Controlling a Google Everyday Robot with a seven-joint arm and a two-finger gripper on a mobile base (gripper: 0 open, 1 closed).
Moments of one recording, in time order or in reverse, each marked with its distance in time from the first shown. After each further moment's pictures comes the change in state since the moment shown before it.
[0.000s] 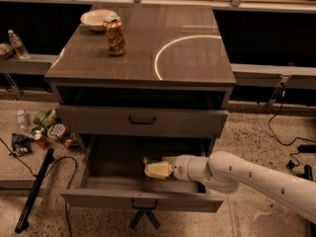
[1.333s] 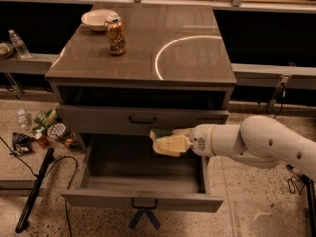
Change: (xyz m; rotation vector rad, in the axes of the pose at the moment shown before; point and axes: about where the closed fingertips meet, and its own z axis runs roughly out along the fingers) arm -0.118 0.094 -0.130 -0.011 -0.016 -0.102
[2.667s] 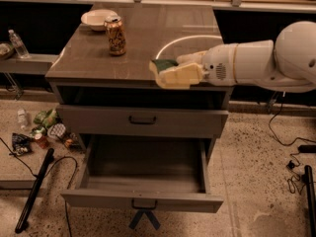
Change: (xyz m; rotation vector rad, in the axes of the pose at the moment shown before) arm -0.200 0.058 -0.083 -0.017 -0.115 -0.364
